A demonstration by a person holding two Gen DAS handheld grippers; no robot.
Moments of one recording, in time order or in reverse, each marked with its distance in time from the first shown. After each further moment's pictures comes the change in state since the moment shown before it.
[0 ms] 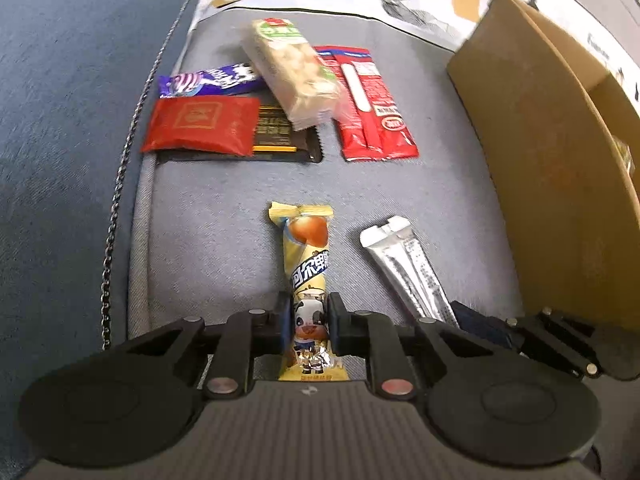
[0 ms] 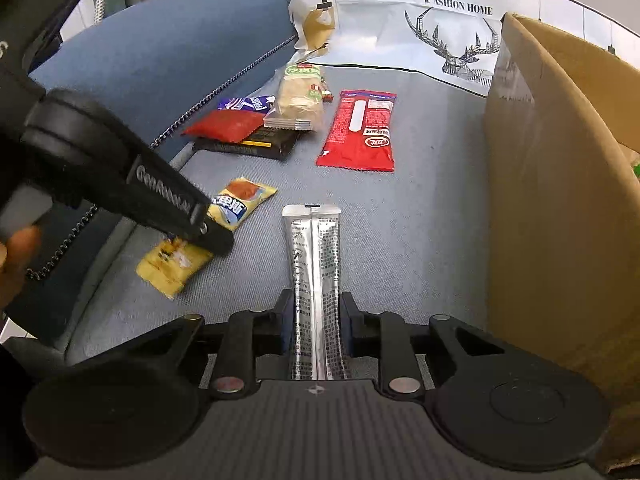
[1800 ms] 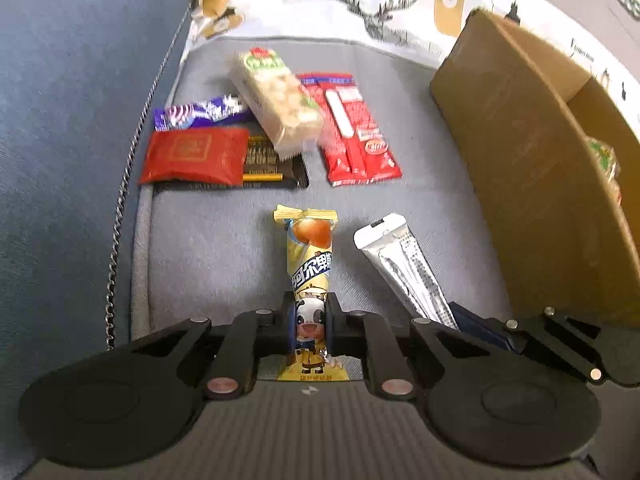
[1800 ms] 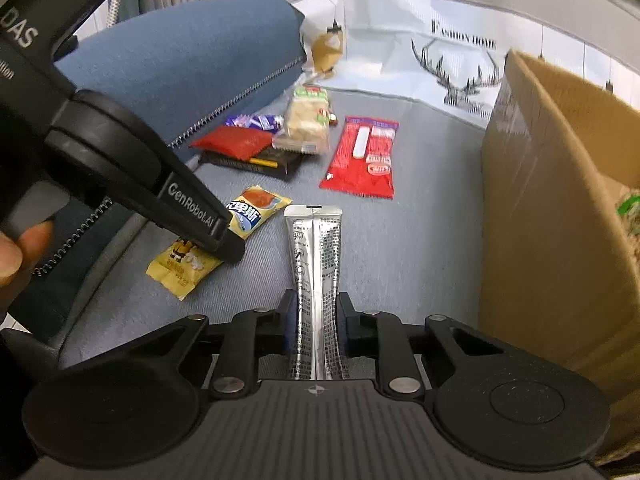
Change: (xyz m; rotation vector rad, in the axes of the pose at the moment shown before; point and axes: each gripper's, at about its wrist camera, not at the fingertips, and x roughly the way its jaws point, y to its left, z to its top) left arm -0.017 -0.002 -0.002 0.021 -0.086 -0.009; right arm -0.013 0.011 -0.004 -0.071 -0.091 -0.047
